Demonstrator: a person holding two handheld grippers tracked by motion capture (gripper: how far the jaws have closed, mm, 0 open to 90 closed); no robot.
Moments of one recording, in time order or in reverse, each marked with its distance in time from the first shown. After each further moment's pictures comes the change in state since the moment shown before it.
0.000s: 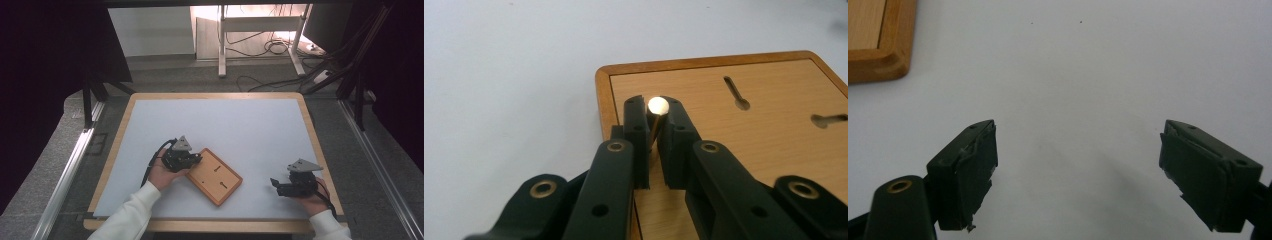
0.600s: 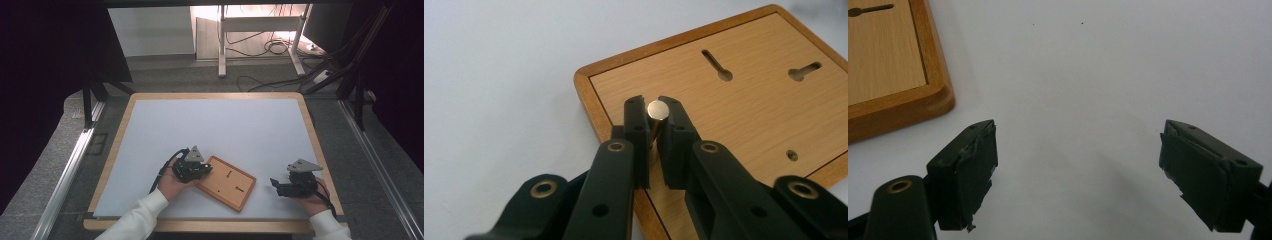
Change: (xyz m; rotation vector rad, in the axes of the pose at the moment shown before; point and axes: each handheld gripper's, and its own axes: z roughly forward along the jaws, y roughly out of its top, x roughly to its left) left arm -0.043 0.003 0.013 0.031 -0.041 0.048; right arm 0.000 0.000 0.000 -0.004 0.002 -0.005
